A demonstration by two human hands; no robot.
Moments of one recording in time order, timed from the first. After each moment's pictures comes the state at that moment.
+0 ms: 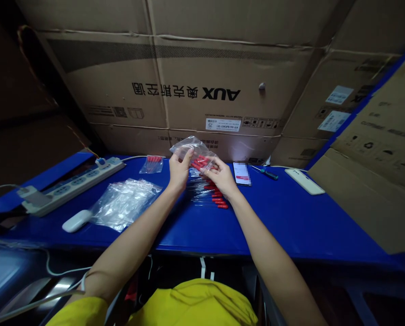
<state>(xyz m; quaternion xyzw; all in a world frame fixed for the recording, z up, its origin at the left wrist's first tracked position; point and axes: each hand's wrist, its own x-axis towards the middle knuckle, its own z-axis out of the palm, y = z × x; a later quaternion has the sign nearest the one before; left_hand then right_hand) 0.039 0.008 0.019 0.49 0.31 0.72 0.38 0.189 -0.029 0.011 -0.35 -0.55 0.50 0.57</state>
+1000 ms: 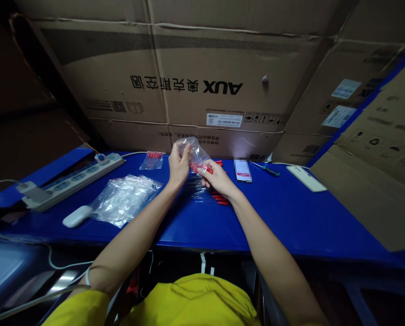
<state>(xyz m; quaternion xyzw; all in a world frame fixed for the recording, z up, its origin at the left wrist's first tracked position) 0.030 0.010 0.017 0.53 0.35 0.72 0.29 0.187 -0.034 0.005 -0.38 -0.63 0.50 0.45</state>
